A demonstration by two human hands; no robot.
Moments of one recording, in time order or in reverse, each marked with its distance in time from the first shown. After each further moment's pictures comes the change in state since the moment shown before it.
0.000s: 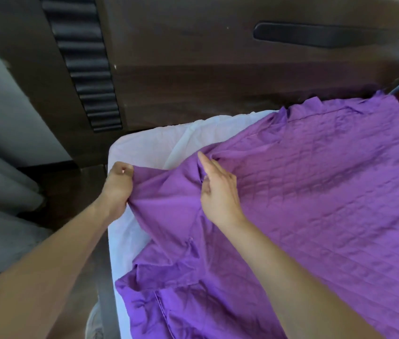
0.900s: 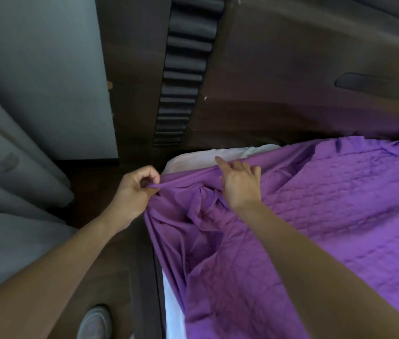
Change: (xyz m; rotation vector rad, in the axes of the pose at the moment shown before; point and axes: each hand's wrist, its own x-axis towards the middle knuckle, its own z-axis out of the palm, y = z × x) left_hand 0.043 0.032 -0.139 0.100 -0.259 0.370; right_hand 0.115 -0.078 0.081 -0.735 -0.185 -0.060
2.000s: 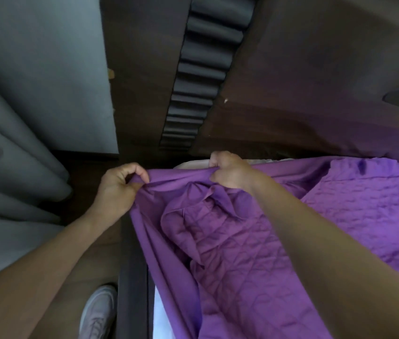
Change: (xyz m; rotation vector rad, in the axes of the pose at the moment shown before) left_hand 0.059 -0.064 -0.017 0.146 0.241 0.115; right_hand 0.106 -0.016 0.000 0.364 -0.487 -0.102
